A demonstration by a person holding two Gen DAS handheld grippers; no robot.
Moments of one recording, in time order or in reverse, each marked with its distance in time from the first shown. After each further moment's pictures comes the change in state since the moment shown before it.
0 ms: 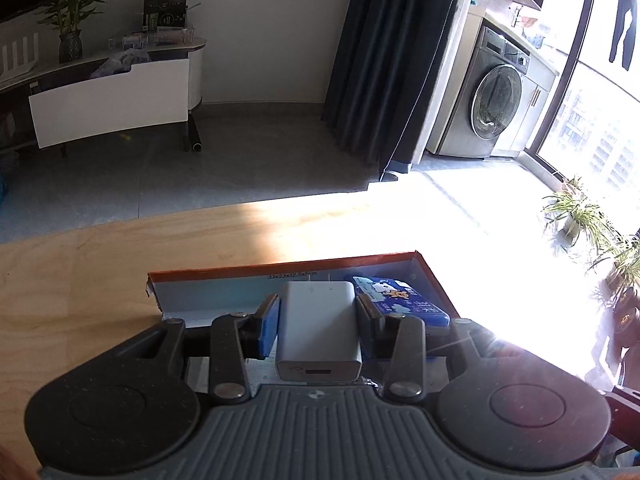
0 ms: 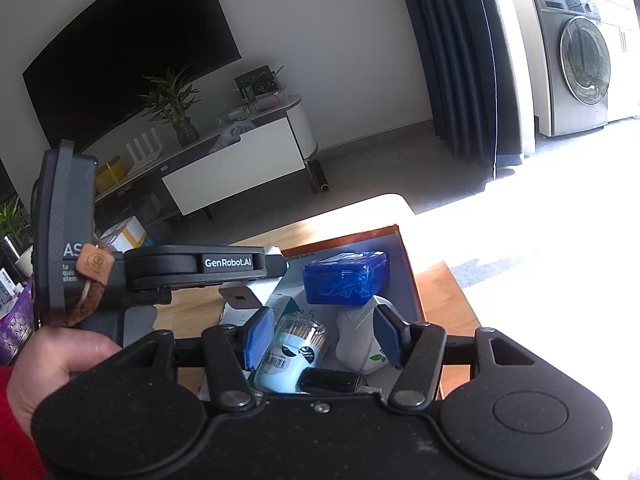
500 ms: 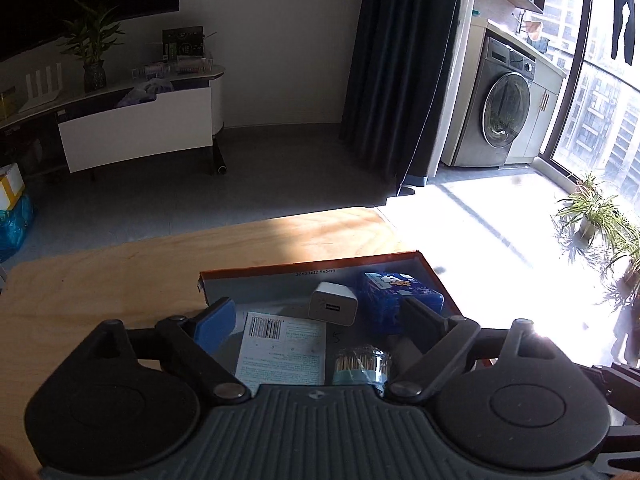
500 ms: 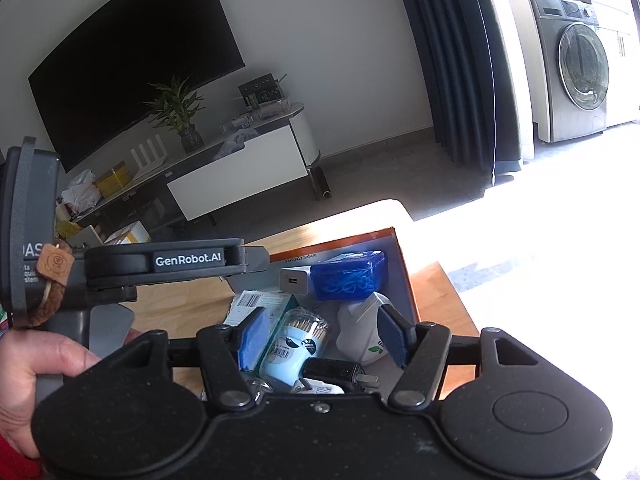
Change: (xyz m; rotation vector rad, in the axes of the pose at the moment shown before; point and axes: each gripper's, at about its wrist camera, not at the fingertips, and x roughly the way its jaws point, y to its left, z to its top) left arm -0.065 -0.006 -0.018 0.040 -0.053 0.092; right arm -0.025 0.004 -0.008 -0.021 -0.025 0.005
